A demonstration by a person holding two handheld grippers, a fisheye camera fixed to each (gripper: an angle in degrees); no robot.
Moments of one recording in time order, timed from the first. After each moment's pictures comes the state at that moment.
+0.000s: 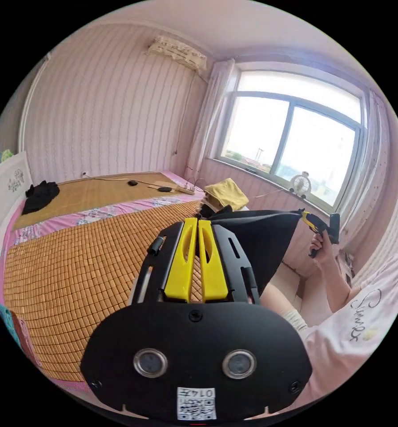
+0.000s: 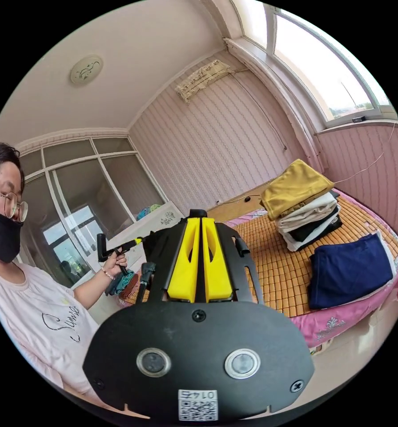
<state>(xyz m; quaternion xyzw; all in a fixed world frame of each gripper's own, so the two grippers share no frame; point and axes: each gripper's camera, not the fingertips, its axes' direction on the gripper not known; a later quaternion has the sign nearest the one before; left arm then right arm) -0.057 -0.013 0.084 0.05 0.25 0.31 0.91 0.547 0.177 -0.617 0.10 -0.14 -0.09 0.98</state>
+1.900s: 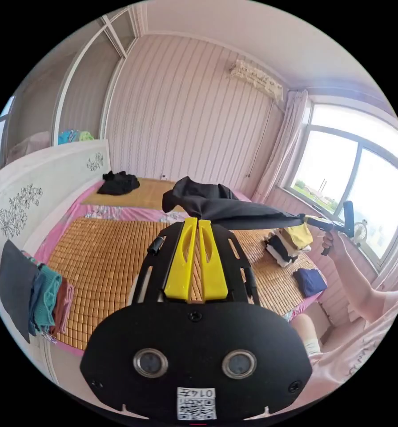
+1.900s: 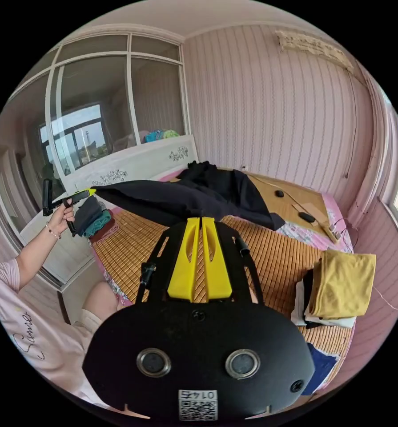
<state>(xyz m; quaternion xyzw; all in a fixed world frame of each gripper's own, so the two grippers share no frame) -0.368 -0.141 -0.012 0.08 0.08 0.19 0.98 0.179 -0.058 -0.240 -0.11 -0.06 -0.34 0.93</state>
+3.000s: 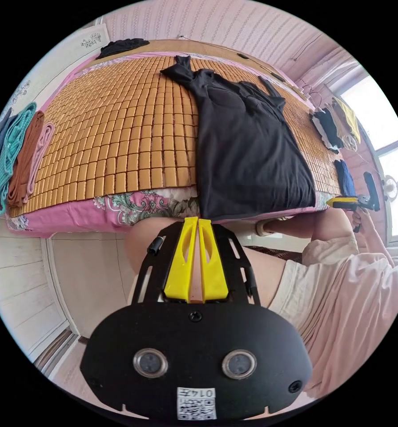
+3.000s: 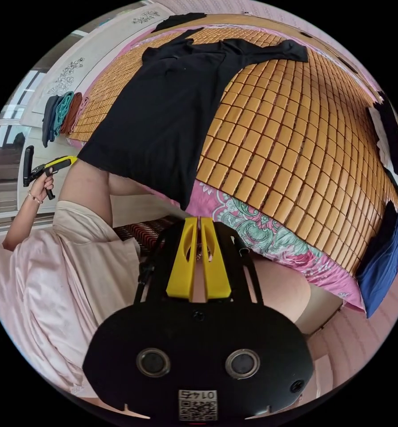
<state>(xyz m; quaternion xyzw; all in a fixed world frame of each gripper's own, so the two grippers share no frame) -0.452 -0.039 0.242 -0.30 -0.03 0.15 0.94 0.300 0.111 0.012 -0.52 0.05 -0.24 0.82</state>
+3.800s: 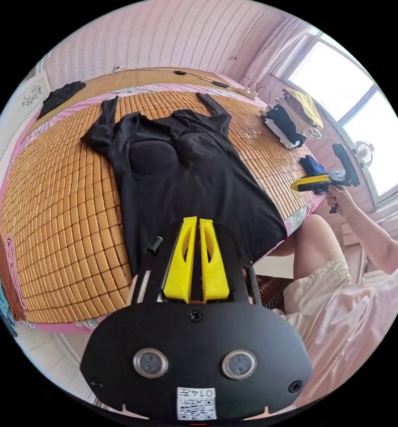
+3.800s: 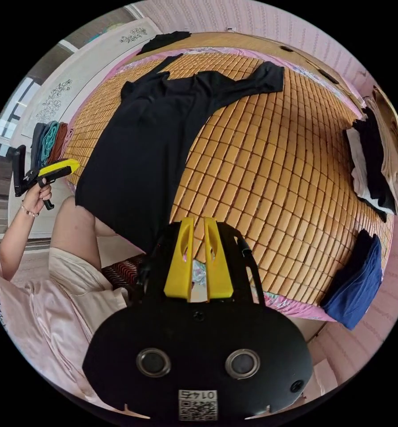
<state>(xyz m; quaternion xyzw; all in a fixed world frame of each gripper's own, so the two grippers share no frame) -0.280 -0.155 0.398 -0.24 0.08 0.28 0.92 0.281 0.011 0.068 -0.44 0.09 -0.25 0.86</state>
